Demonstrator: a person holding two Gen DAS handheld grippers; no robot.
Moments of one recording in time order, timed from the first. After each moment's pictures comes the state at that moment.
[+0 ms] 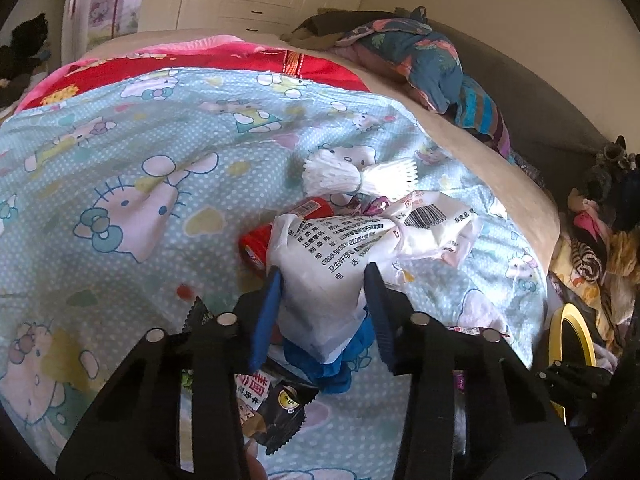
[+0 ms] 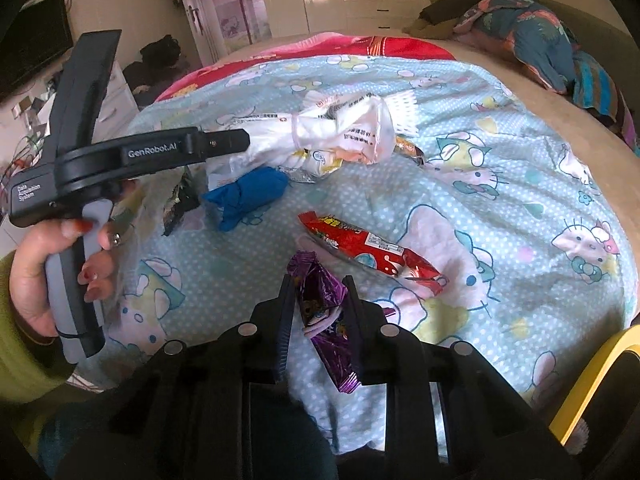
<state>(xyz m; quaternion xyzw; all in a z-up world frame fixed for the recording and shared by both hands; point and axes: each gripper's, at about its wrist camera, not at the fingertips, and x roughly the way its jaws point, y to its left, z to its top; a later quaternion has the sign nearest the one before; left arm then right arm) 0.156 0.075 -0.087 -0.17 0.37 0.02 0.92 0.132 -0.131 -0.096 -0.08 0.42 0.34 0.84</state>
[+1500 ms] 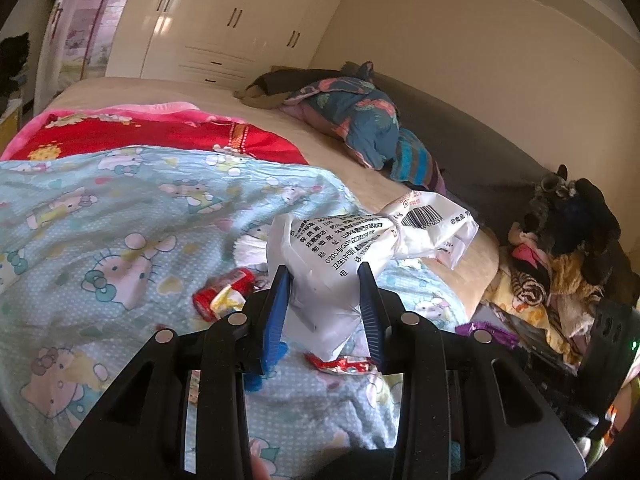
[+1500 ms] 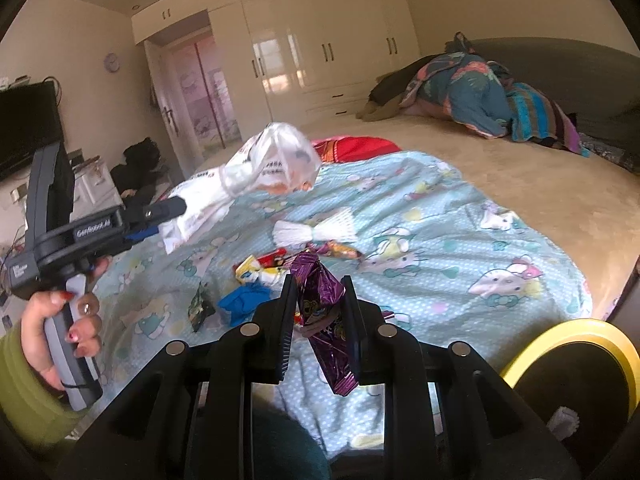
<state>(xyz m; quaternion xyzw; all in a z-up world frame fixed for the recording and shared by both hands) 0.101 0.052 0.009 -0.18 0.26 -0.06 0.95 0.098 -0.210 -0.003 0.03 0.28 0.29 0.91</state>
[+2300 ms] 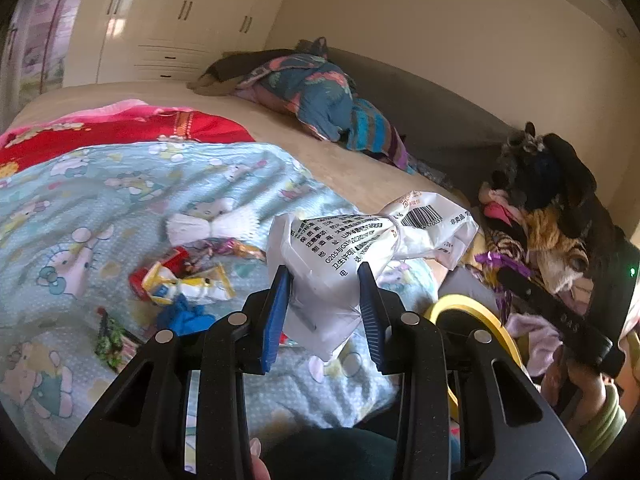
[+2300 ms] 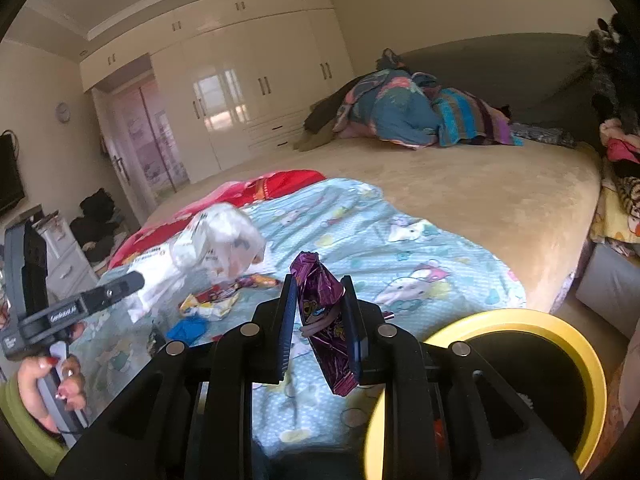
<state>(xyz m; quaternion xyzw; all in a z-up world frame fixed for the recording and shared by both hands) 0.098 -0.019 0.004 -0.14 0.28 -0.13 0.94 0.087 -0.308 0.013 0.09 0.25 0.18 0.94</state>
